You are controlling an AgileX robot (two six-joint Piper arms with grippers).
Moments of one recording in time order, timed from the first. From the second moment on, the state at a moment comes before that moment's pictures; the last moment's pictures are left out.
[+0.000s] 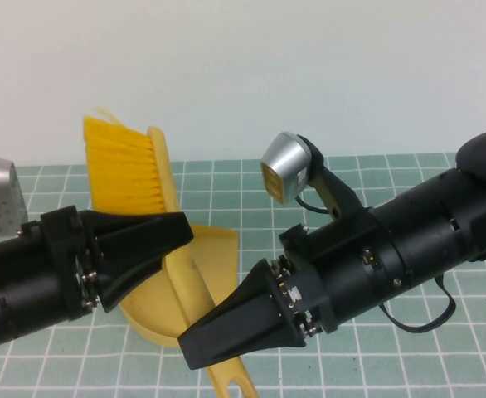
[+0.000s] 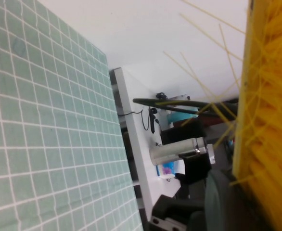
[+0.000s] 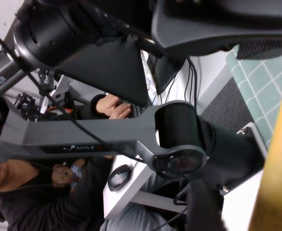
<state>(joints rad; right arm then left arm) 0.62 1.63 -1.12 1.43 1.24 -0.87 -0.09 1.06 -0.59 -1.72 1.01 0.69</state>
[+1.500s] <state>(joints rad) 0.29 1.63 -1.29 0.47 1.17 -0.33 -0.09 1.18 -1.15 -0.61 0.98 0.59</state>
